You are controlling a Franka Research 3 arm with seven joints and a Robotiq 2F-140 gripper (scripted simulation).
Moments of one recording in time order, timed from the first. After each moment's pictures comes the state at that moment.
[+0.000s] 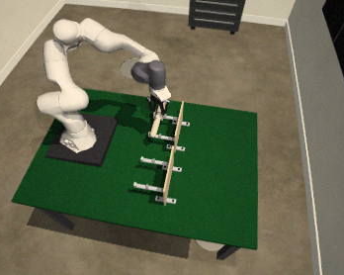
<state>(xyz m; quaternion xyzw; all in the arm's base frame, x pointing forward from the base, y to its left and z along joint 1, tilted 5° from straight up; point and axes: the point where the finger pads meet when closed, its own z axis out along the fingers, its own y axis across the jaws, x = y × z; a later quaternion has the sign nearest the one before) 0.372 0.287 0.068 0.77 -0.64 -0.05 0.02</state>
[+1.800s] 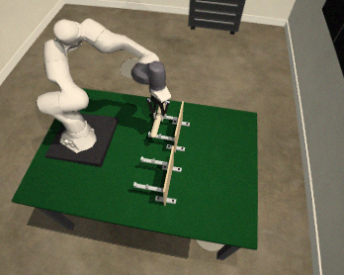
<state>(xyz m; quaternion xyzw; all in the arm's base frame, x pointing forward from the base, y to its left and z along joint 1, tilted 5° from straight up) 0.372 0.287 0.062 0.77 -0.63 -0.04 0.01</state>
